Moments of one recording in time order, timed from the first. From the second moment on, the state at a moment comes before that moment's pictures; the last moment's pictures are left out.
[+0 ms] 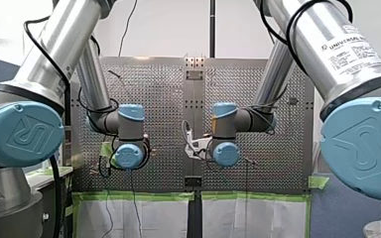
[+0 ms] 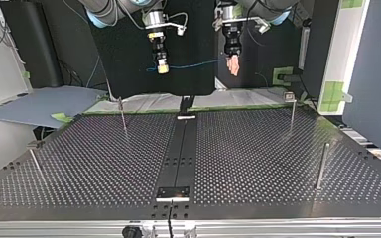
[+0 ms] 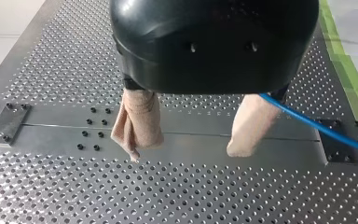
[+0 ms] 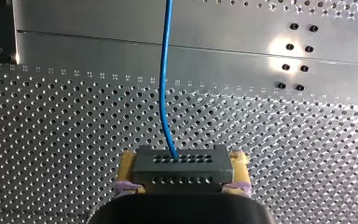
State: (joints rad) left arm -0.55 -1.99 -2.40 -1.89 -2.16 -1.62; right arm 2.37 -1.00 2.02 -1.04 1.83 1.47
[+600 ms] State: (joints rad) left arm -0.65 -1.93 -2.43 -2.02 -2.24 -1.73; right arm 2.36 -1.02 2.06 -0.93 1.82 1.56
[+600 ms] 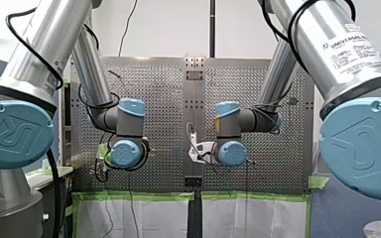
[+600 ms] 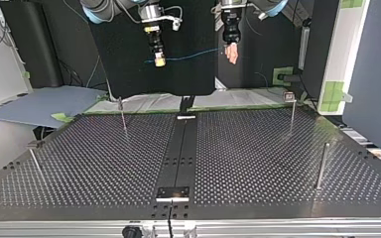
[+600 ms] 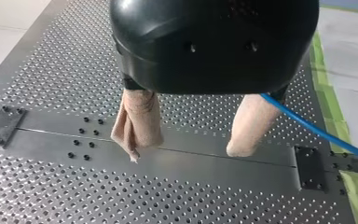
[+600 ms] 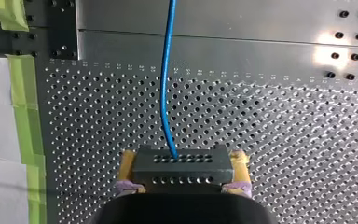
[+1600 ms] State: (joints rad) left arm -0.62 -1.75 -2.36 -2.20 -2.19 -1.76; right arm 2.32 -1.21 2.05 -0.92 1.80 1.62
